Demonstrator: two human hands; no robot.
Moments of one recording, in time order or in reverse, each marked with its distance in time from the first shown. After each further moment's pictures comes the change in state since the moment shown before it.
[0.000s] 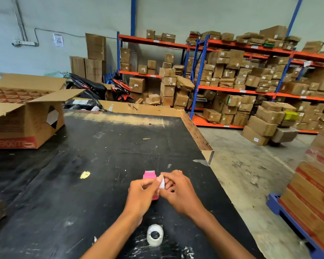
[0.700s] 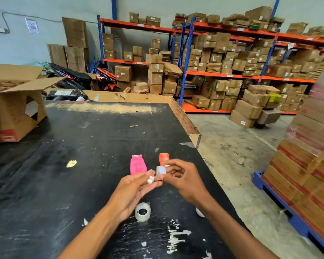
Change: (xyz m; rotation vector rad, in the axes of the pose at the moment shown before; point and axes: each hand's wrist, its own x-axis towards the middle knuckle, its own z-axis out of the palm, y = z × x) left_hand -0.027 -0.004 0.002 -0.504 -0.221 -0.313; right_hand -0.045 0.002 -0.038 0.376 0.117 0.133
